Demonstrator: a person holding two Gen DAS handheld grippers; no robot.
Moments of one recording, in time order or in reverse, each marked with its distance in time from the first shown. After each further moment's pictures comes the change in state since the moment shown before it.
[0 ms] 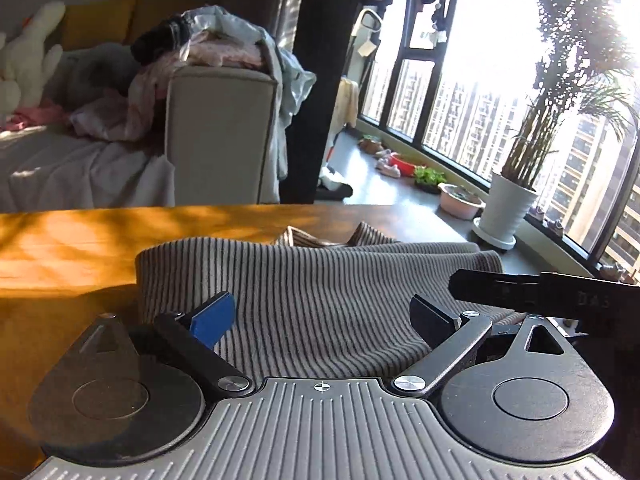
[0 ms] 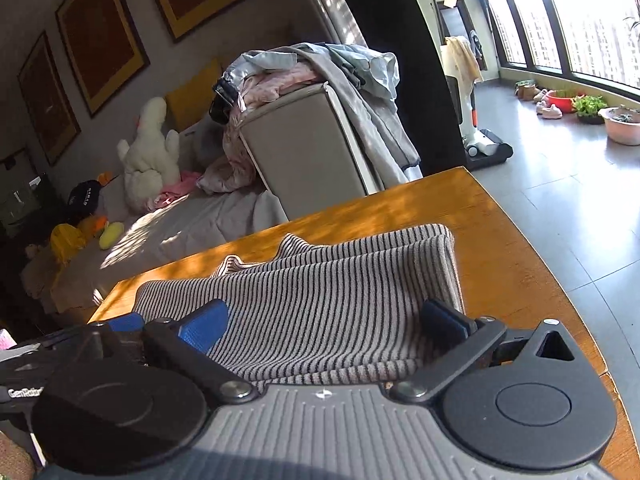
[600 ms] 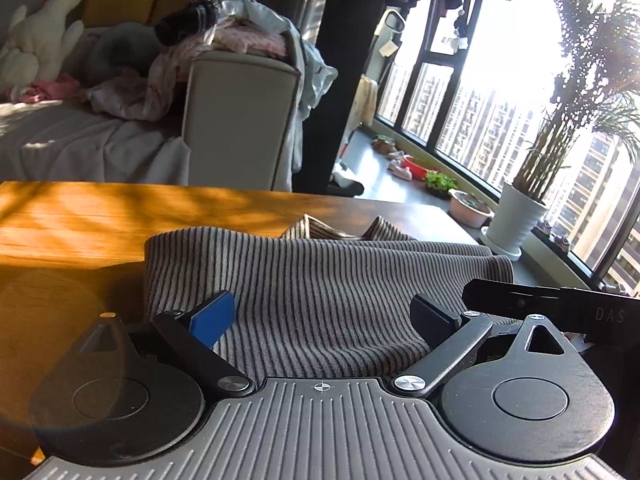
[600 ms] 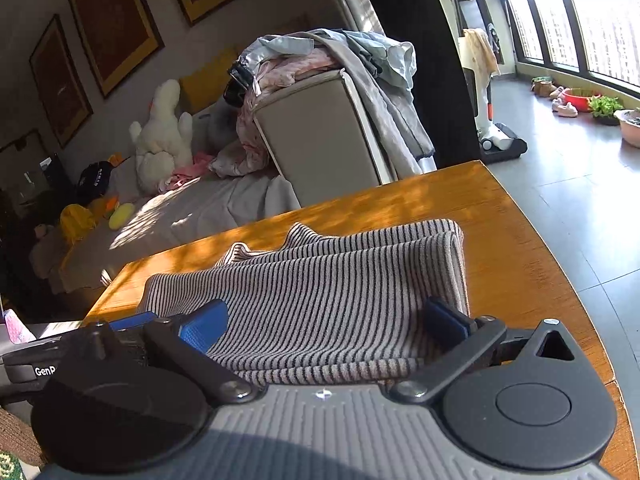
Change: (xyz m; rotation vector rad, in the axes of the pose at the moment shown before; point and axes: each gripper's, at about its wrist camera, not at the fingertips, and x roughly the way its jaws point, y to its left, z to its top) left arm -0.009 0.008 -0.006 -0.049 -0.022 0.014; right arm 0.006 0.007 0.001 -0.050 0.049 0.017
